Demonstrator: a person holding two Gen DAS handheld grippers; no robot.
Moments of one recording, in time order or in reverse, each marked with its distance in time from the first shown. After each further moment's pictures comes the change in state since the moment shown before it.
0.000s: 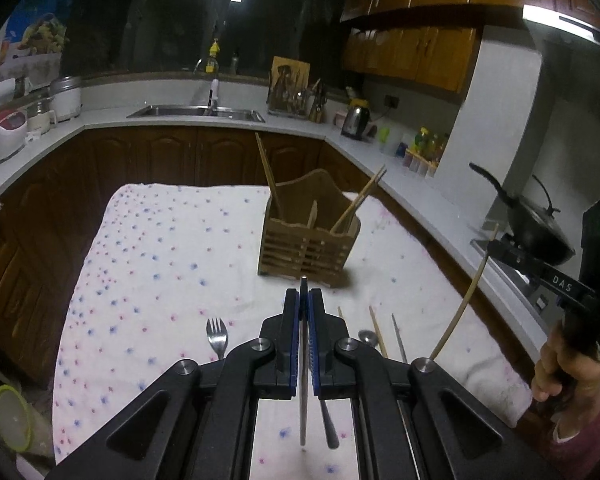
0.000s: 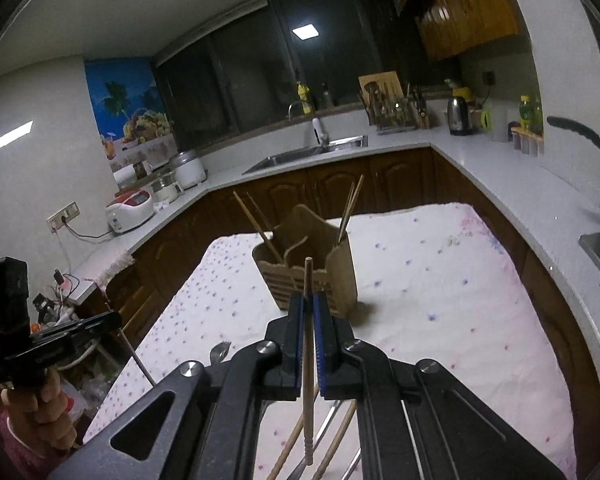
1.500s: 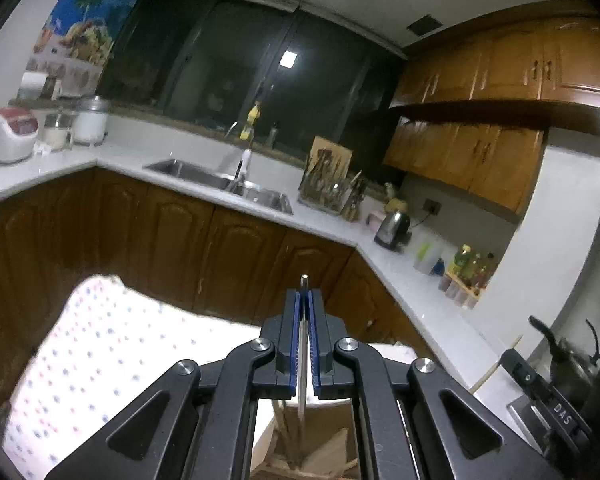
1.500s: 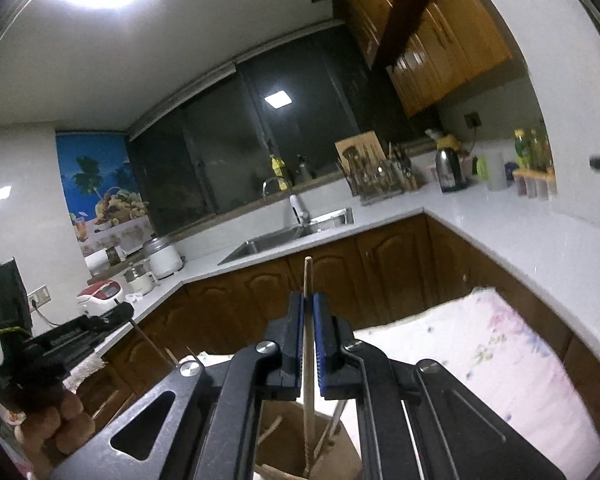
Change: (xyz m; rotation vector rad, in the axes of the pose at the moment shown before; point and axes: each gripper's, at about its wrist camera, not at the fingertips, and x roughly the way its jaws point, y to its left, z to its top) left arm 0.231 0.045 0.115 -0.182 -0.292 0.046; right arm 0.145 -0.038 0.102 0.105 -0.276 -0.041
